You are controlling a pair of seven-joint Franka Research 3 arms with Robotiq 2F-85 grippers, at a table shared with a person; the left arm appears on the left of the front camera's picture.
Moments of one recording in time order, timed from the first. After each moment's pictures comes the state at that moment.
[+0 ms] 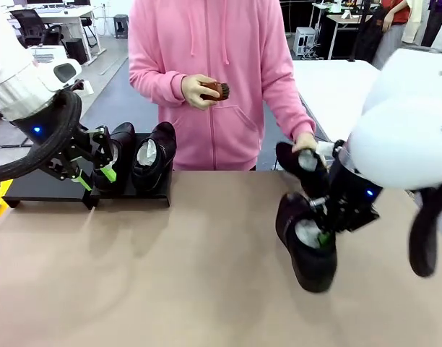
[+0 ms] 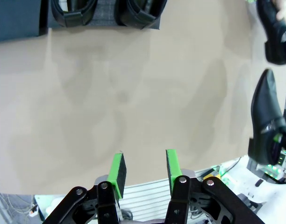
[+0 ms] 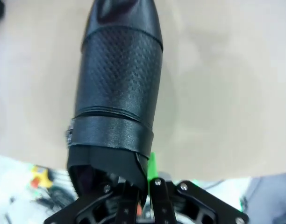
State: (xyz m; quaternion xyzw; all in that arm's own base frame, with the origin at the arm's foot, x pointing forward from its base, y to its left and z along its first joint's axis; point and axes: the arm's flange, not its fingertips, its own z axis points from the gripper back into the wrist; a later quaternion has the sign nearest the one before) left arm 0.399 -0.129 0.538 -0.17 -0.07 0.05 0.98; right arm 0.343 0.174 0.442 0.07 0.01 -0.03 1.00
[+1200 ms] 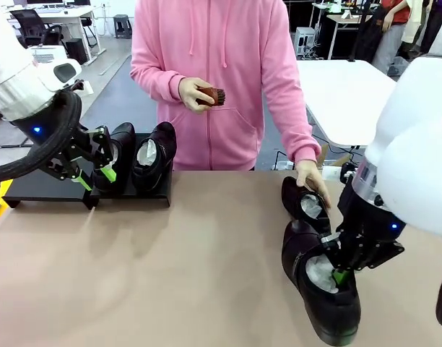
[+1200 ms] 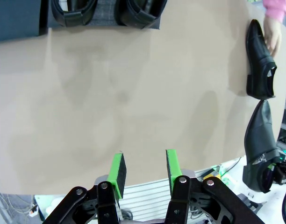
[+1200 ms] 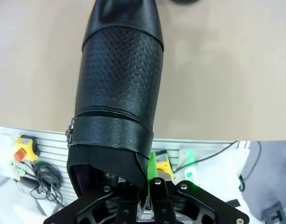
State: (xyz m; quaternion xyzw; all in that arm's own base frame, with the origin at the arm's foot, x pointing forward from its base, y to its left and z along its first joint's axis) left arm 0.399 -0.129 0.538 -0.17 -0.07 0.05 0.98; right arm 0.272 0.199 0.455 0.04 0.02 0.00 1.00
